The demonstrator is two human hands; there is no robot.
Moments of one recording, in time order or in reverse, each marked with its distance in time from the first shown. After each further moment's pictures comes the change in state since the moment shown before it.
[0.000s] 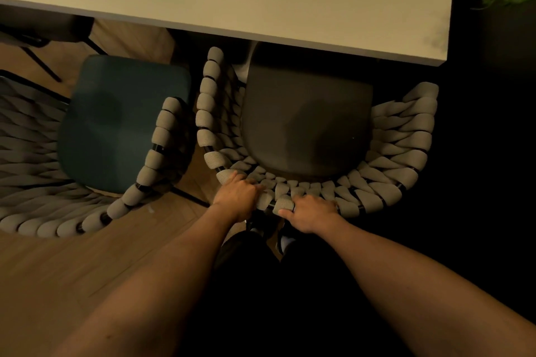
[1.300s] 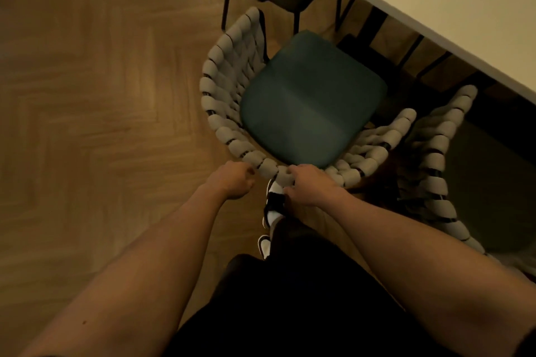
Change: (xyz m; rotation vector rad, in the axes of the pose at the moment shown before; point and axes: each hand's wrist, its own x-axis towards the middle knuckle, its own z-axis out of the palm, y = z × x) left_hand -0.329 -0.386 0.168 -0.769 0.130 -0.581; right_hand 0.015 -0.515 0.074 -0.375 0.201 -0.446
